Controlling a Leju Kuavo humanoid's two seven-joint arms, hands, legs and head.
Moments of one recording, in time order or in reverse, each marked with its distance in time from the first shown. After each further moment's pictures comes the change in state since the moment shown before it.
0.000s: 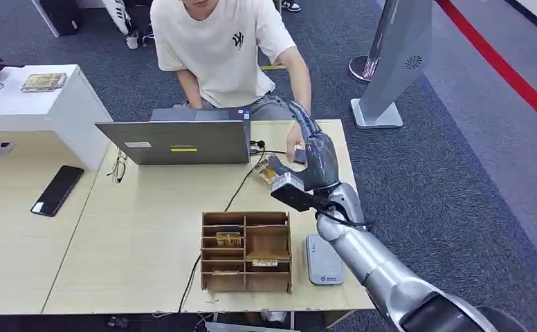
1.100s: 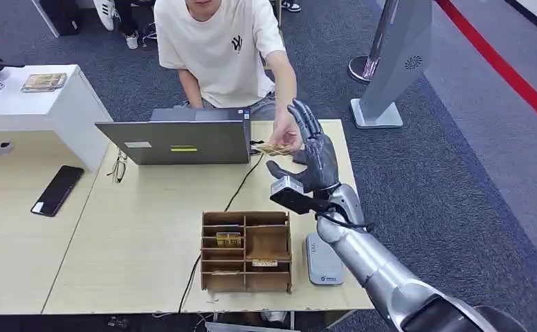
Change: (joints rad) left arm 0.000 -0.002 0.000 0.000 0.006 0.002 0.008; right arm 0.012 -0.003 0.000 -0.035 0.028 0.000 -0.005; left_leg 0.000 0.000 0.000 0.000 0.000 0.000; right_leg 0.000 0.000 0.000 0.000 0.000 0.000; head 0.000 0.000
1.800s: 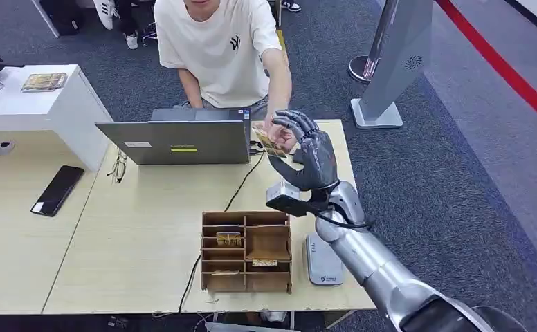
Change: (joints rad) left arm -0.001 0.000 0.000 0.000 -0.003 0.001 0.000; right arm 0.002 0.016 -0.031 -0.026 0.065 0.000 -0.037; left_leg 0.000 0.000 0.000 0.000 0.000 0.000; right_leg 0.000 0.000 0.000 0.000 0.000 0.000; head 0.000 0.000
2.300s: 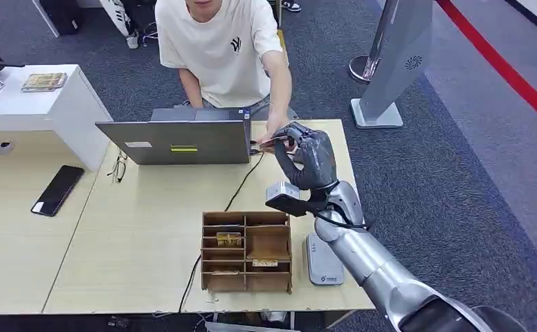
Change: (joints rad) left arm 0.000 0.000 0.000 0.000 0.000 0.000 0.001; right arm 0.000 0.005 0.000 0.000 -0.002 0.000 0.002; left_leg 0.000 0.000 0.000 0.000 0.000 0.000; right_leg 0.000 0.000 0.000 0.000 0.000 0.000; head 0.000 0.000
